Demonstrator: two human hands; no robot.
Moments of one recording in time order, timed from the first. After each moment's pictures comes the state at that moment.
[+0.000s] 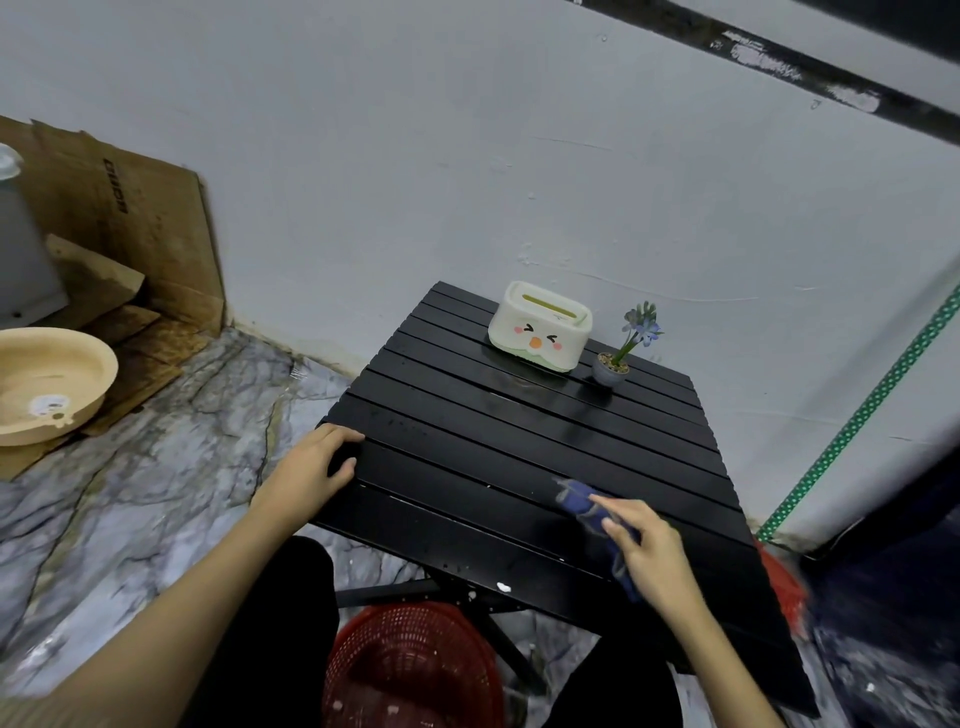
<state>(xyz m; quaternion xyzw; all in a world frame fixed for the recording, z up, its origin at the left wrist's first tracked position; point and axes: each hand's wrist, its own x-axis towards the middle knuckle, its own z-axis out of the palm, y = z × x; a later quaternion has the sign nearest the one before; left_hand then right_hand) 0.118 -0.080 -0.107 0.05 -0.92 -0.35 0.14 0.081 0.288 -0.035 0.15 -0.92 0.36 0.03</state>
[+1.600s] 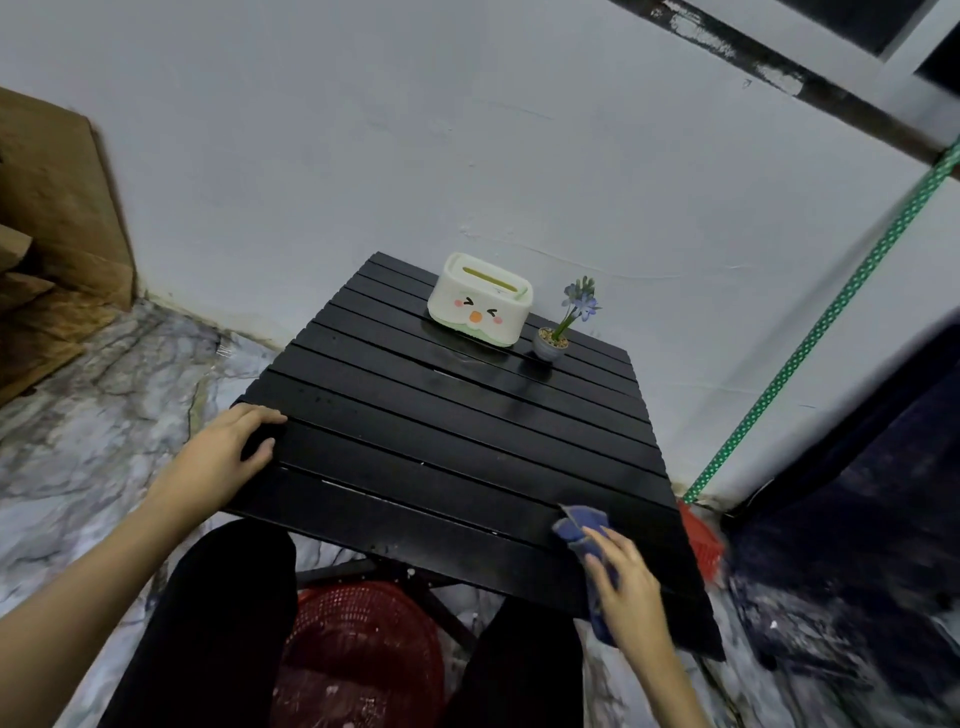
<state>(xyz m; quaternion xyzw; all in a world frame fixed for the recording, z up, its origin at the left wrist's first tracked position) 0.117 -0.078 -0.108 0.05 -0.93 -0.33 0.15 0.114 0.363 -0.078 0.06 -0.96 0.28 0.05</state>
